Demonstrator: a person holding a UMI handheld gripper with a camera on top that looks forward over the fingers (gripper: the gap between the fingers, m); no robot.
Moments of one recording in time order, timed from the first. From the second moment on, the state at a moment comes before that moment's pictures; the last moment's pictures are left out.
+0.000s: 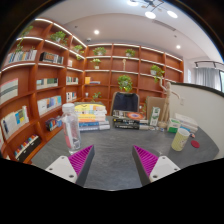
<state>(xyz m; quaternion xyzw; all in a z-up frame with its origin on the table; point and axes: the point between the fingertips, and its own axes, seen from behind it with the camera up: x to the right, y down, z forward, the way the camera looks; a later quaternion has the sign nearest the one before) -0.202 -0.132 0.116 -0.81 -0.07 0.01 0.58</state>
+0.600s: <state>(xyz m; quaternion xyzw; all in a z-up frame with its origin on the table) -0.372 -0.053 0.105 -0.76 -0.07 0.13 0.64</state>
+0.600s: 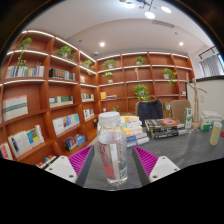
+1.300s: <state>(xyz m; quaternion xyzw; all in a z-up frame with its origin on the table) -0.343 -0.027 0.078 -0.78 -0.09 0.09 0.61</state>
